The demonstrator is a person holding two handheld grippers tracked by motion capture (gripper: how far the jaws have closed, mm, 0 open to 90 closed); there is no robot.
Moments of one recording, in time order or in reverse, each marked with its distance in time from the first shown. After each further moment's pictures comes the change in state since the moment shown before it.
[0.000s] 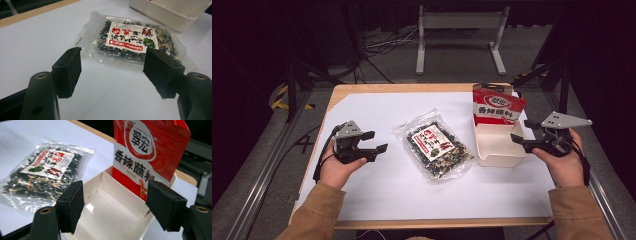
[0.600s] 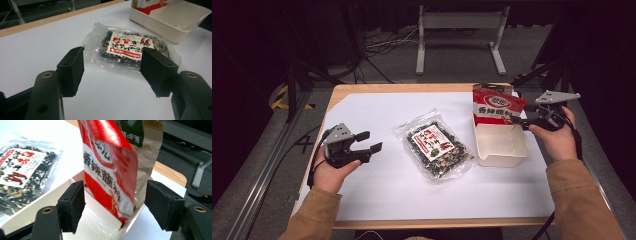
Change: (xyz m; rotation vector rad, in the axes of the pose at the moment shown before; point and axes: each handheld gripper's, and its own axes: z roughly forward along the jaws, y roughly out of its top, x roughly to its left) left arm -0.004 -0.008 -0.021 -0.109 0.019 -0.044; right arm -0.057 0.022 0.044 0.091 -0.028 0.019
